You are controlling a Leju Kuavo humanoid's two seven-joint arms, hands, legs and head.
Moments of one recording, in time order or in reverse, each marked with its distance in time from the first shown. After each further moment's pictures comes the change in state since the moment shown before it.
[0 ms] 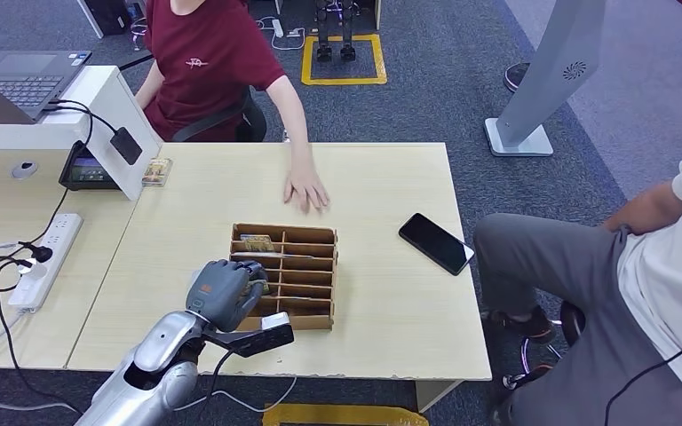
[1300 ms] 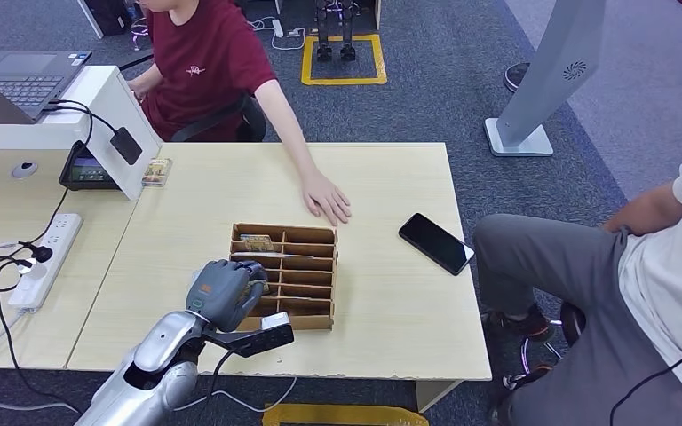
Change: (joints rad) left arm 0.000 0.000 0.000 0.000 0.000 0.000 0.000; right arm 0.000 0.000 0.000 0.000 0.000 0.000 0.000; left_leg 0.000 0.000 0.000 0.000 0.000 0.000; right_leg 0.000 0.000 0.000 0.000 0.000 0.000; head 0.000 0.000
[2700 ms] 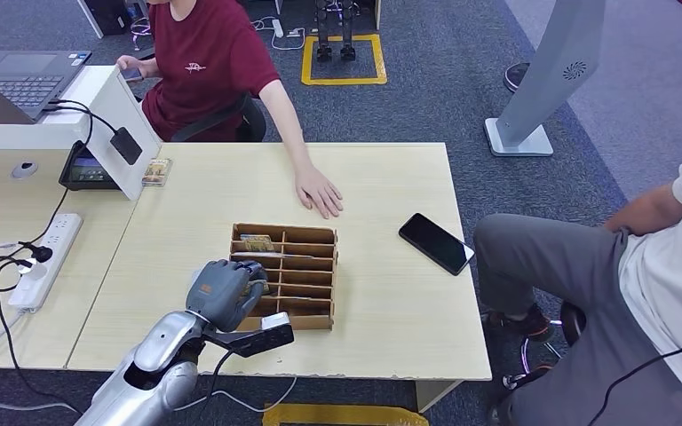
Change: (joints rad) left arm 0.000 0.000 0.000 0.000 0.000 0.000 0.000; right arm 0.000 0.000 0.000 0.000 0.000 0.000 0.000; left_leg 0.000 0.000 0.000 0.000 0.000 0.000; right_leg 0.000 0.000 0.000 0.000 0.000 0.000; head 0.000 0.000
